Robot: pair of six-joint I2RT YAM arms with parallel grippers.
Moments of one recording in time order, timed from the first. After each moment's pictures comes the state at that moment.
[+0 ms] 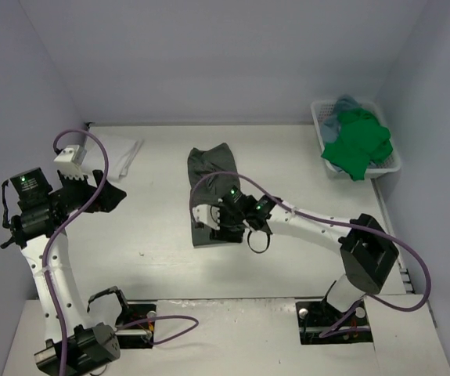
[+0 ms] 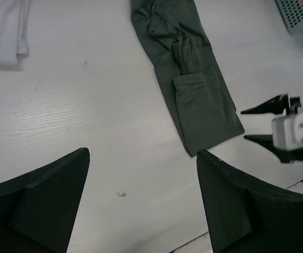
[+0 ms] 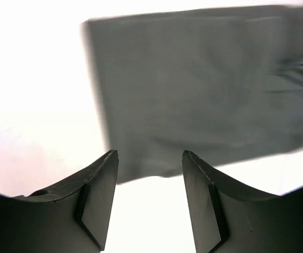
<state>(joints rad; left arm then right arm) 0.45 0.94 1.16 -0.91 0.82 0.16 0.84 1.61 1.12 -0.46 -0.20 -0.68</state>
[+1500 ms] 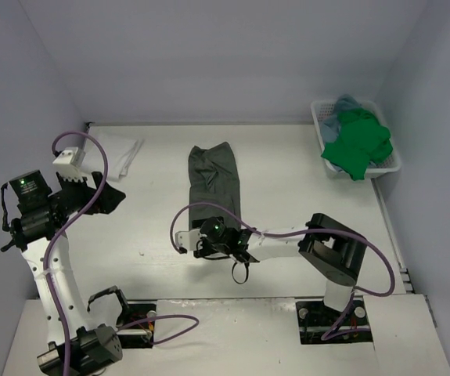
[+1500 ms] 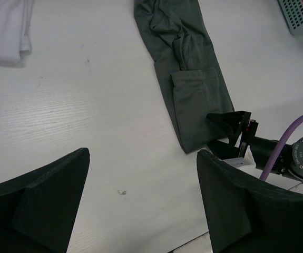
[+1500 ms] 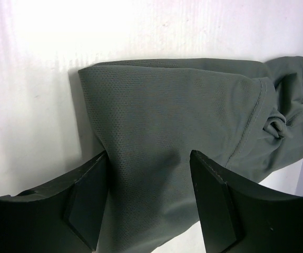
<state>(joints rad) 0.46 0.92 1.15 -0.91 0.82 0.16 1.10 1.78 0.84 0.19 0.20 -0.79</state>
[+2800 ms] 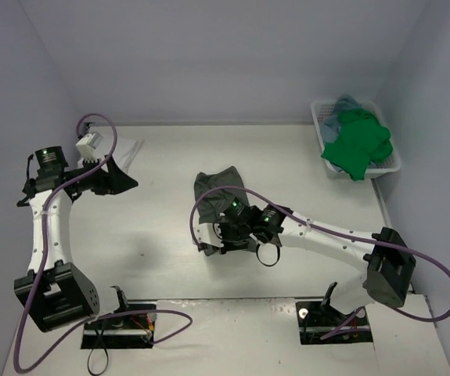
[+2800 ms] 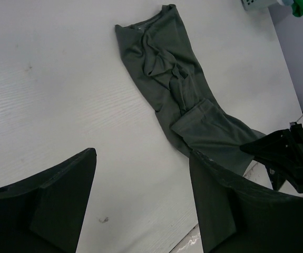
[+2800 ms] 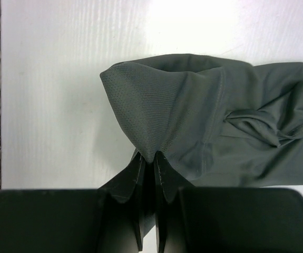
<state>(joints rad) 0.36 1.26 1.20 -0.81 0.97 0.14 1.01 1.45 1.04 -0.56 -0.21 -0.76</state>
